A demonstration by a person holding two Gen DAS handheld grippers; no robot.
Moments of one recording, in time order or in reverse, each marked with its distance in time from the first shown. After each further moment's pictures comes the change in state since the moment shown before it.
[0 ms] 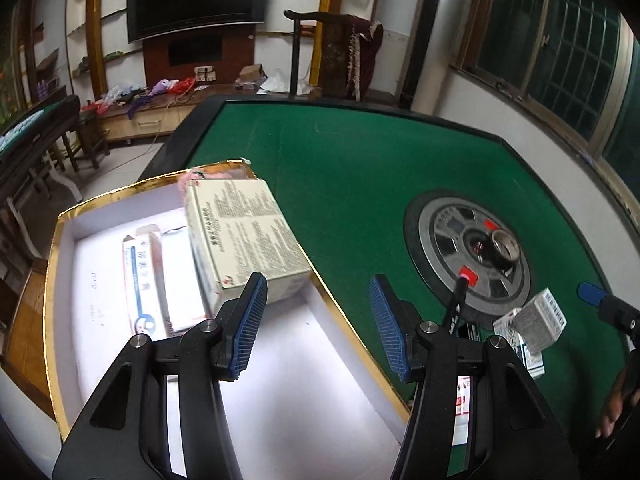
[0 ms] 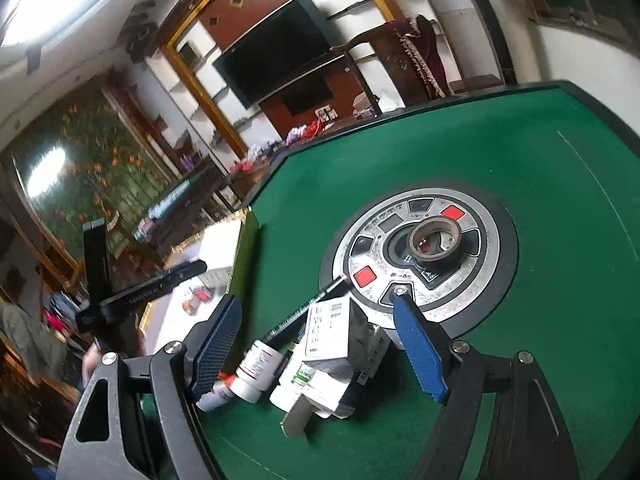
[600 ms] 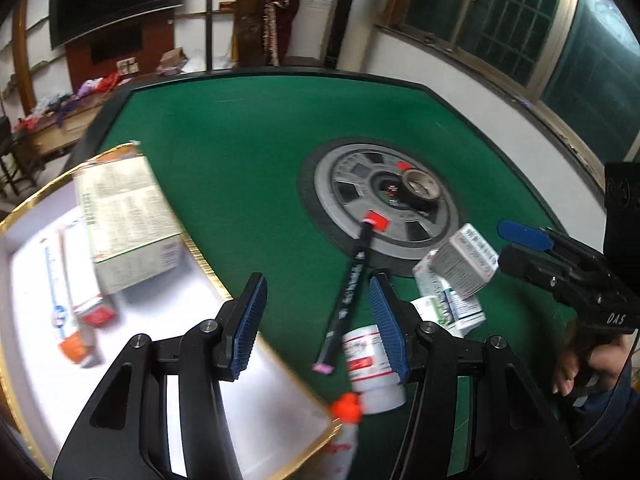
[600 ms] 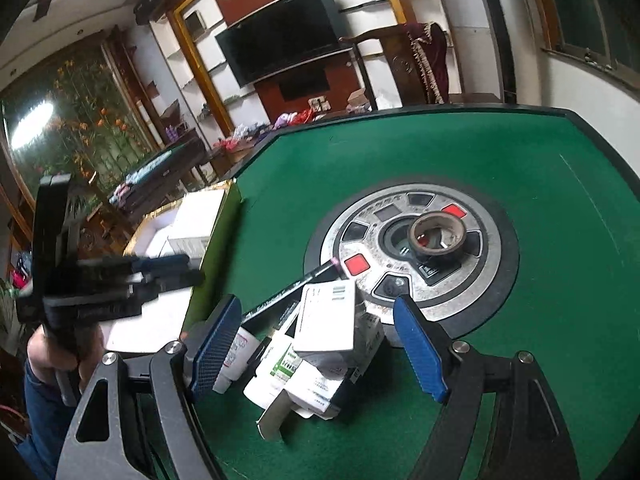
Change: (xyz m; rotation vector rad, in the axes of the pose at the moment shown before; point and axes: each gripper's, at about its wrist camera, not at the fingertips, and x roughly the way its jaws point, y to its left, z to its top) left arm 0.010 -0.062 -0.021 0.157 0.123 -0.226; right arm 0.015 0.008 -0.008 -0.080 -0.002 -0.099
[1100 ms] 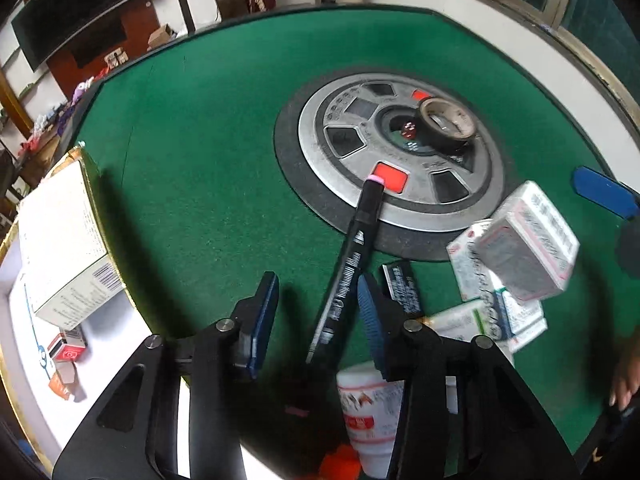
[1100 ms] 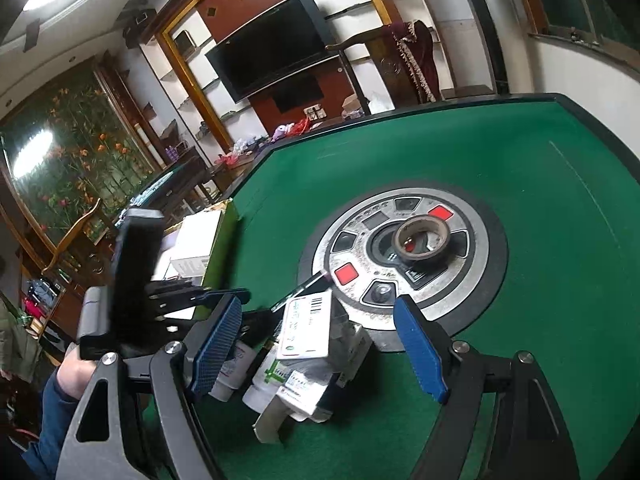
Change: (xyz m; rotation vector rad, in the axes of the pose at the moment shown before) left arm 0.081 -0.028 0.014 0.116 0.221 0.152; right arm -0.007 -0.015 0.005 0.059 -0.007 0.043
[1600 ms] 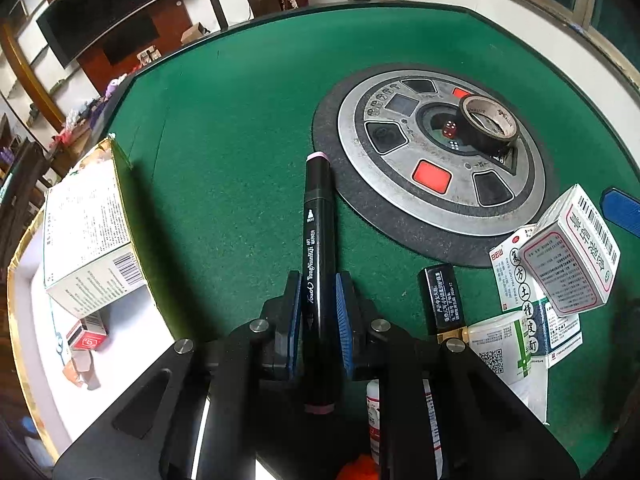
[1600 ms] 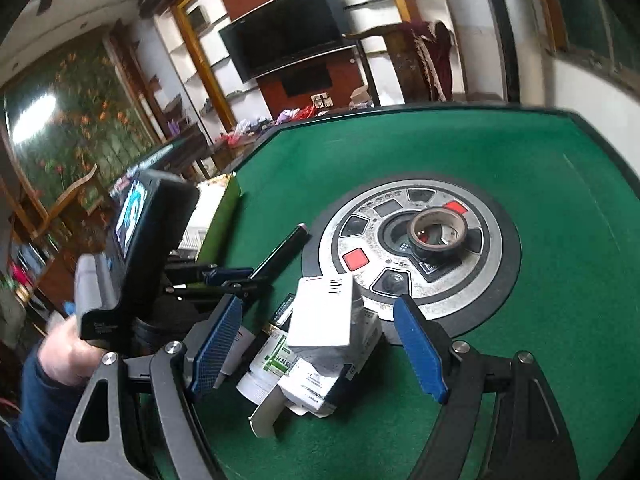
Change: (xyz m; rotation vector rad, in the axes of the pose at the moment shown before) left arm 0.003 0.003 -0.001 -0.029 -0.011 0.129; right arm 0.019 0.022 -0.012 -0.143 0.034 -0.072
